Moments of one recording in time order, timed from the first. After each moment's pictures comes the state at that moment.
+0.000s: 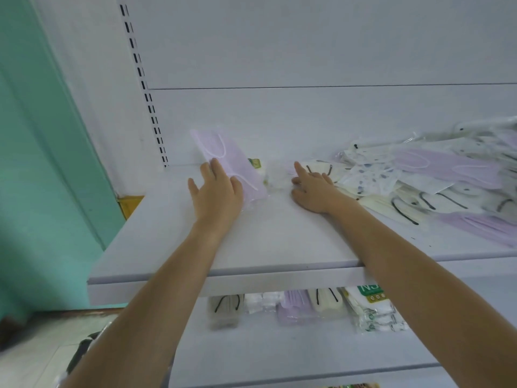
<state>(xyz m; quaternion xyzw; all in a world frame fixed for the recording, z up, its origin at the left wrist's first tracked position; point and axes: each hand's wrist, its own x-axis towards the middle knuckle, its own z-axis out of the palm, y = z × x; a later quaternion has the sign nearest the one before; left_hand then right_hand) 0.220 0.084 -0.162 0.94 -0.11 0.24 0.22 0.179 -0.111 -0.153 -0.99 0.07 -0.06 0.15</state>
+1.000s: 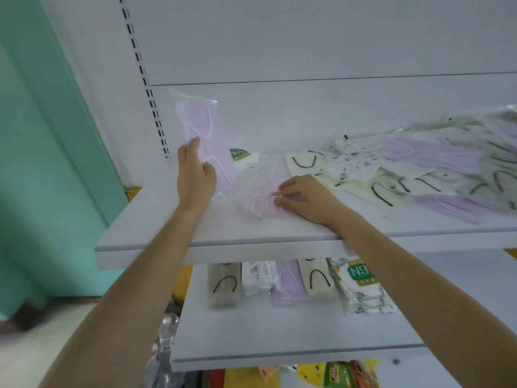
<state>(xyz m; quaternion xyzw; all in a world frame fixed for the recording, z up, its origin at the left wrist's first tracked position) 0.203 0.106 -0.146 0.83 -0.15 0.25 0.47 0.099 -0.094 -0.151 -0.95 -0.08 -0.16 0.25</state>
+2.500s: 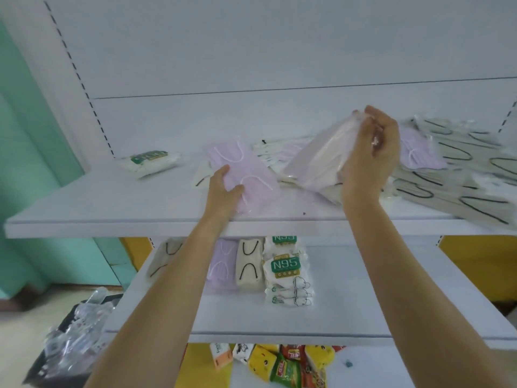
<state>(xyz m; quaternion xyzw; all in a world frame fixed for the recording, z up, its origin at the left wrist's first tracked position) 0.031 -0.142 -0.157 0.75 -0.08 0.06 0.65 -0.071 -0.318 -0.086 -0.54 0.07 -0.60 0.58</state>
